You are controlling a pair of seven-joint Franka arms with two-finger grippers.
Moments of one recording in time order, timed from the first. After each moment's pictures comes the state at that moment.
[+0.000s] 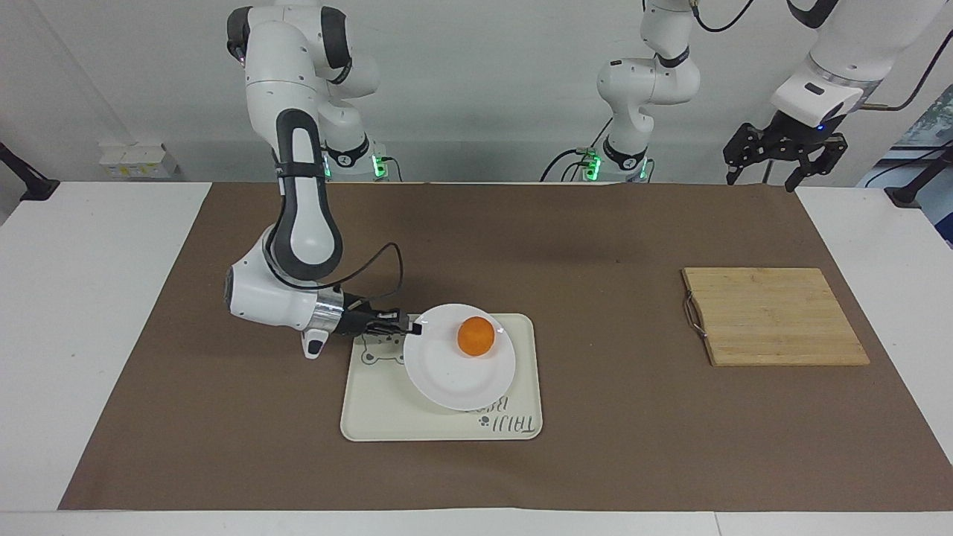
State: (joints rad) left arm -0.11 -0.06 0.05 -1.57 0.00 1.49 0.18; right arm 0.15 0.54 -0.09 -1.70 1.02 1.91 -0.30
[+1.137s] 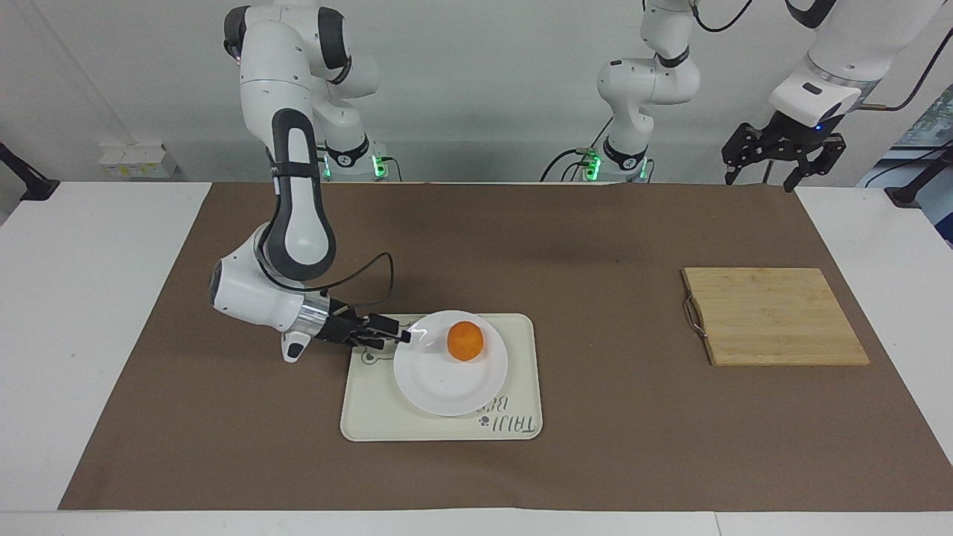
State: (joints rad) left arm -0.11 -0.06 0.05 -1.57 0.00 1.49 0.18; right arm 0.13 0.53 -0.10 -1.68 0.89 2.03 -0.30
